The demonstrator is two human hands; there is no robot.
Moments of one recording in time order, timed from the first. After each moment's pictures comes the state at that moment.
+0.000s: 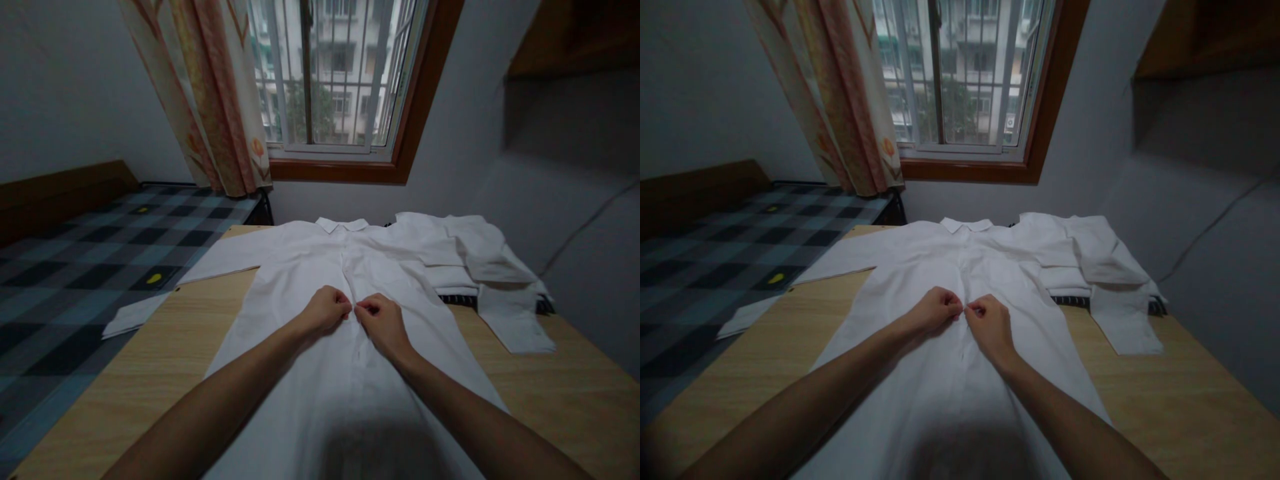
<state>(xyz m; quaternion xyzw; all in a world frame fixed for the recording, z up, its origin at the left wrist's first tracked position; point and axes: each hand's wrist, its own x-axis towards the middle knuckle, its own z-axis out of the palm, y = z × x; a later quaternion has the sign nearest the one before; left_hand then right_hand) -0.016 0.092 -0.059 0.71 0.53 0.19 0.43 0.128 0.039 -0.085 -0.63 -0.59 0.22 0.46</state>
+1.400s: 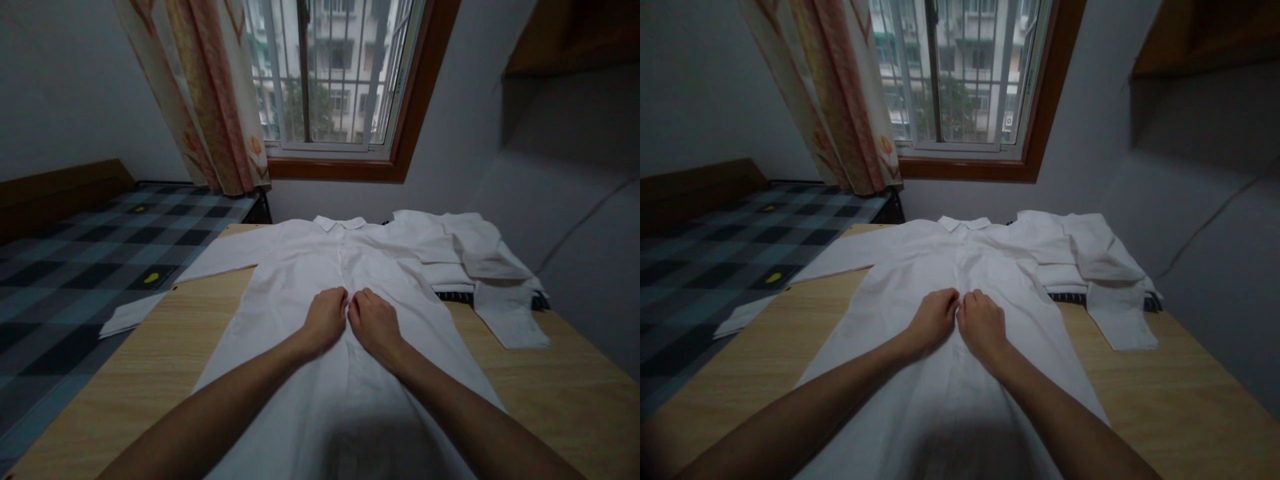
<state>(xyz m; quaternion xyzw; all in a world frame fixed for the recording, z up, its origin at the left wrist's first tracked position) -0.009 0.071 -0.064 0.83 0.50 0.20 0.14 0.115 0.031 -0.072 -0.66 -0.72 -0.02 0.22</state>
